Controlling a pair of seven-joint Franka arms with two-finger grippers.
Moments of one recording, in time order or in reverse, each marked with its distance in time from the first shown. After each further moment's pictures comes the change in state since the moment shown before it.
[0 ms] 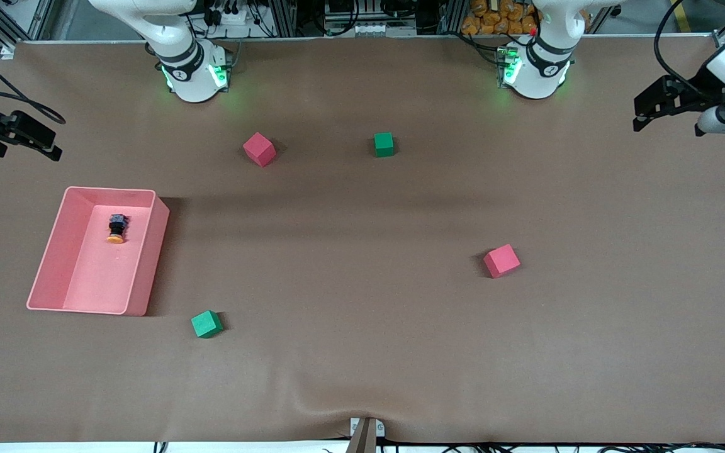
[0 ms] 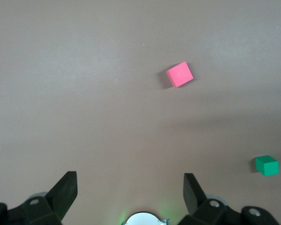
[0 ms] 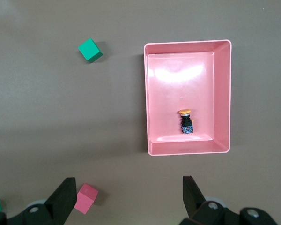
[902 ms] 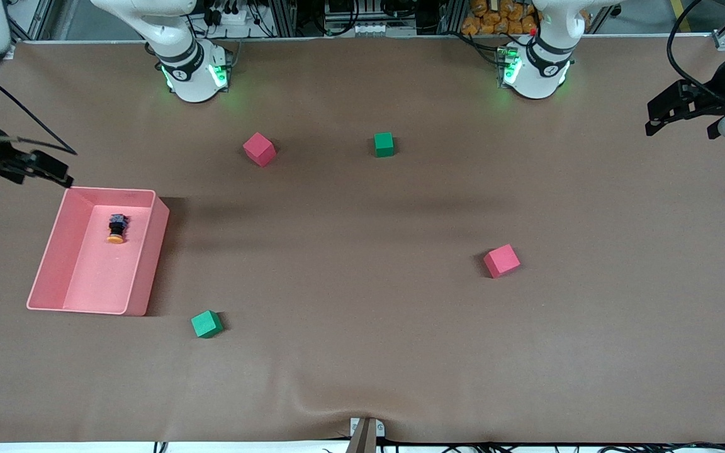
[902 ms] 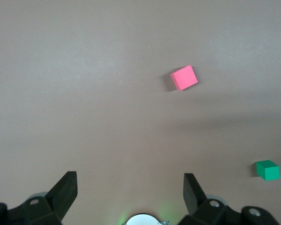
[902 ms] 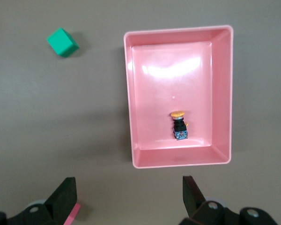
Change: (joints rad) left arm 0.020 0.011 0.001 0.013 0.000 0.000 -0.001; right arm -0.080 0.027 -0.004 -0.277 -0.002 0.253 -0.074
